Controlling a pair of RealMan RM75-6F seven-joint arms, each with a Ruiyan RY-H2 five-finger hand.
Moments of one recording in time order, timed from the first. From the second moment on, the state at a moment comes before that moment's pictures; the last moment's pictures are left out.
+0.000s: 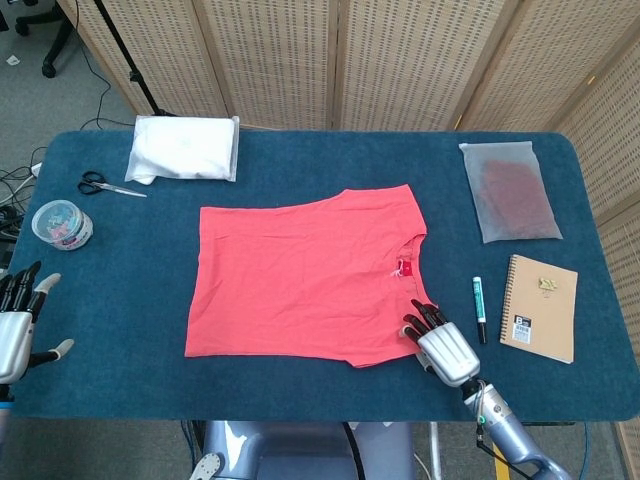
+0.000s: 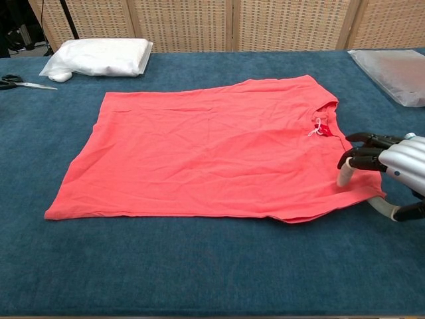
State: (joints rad) left arm -0.11 -1.17 -0.07 -1.58 1.45 1.47 0.08; right arm 0.35 -1.58 -0.03 -1.22 -1.71 1.26 -0.11
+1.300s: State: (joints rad) left arm -0.22 -1.43 0.06 -1.26 1.74 1.39 -0.10; right arm 0.36 -1.63 -0.05 -1.16 -1.71 1.30 -0.08
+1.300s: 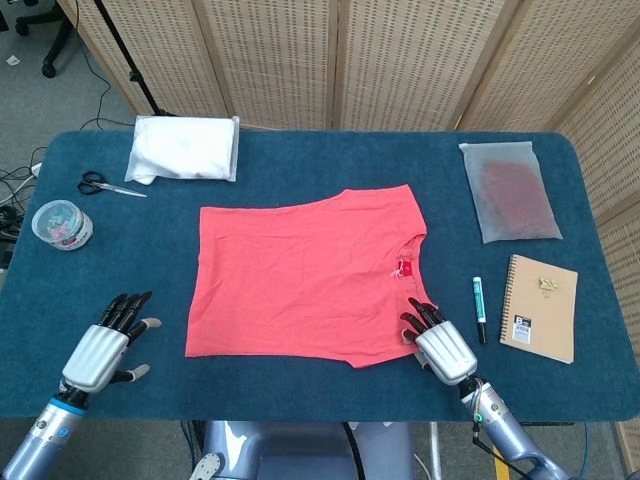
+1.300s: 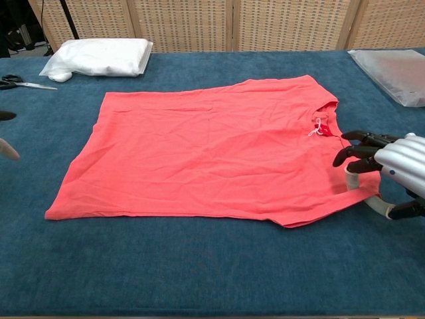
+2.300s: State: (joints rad) left arm -0.33 -1.57 0.04 -1.24 1.63 1.23 -0.09; right arm 0.37 -1.62 -0.05 -1.17 -1.69 1.30 -0.08
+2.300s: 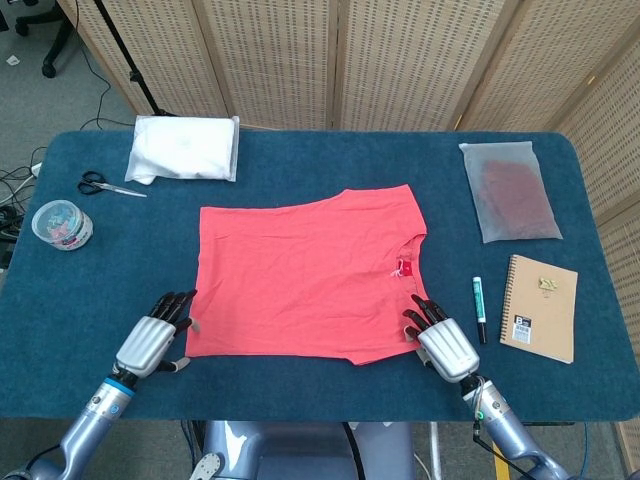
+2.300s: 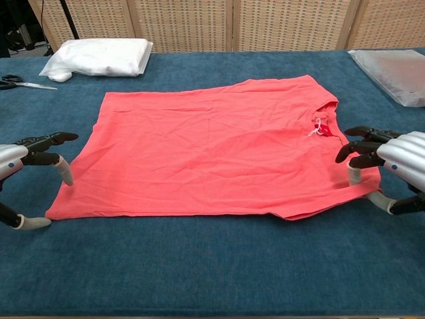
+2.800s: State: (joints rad) left arm -0.35 -1.58 0.04 -1.27 1.60 1.19 -0.04; right arm 0.37 -1.61 -0.05 -1.18 -1.69 1.30 -0.08
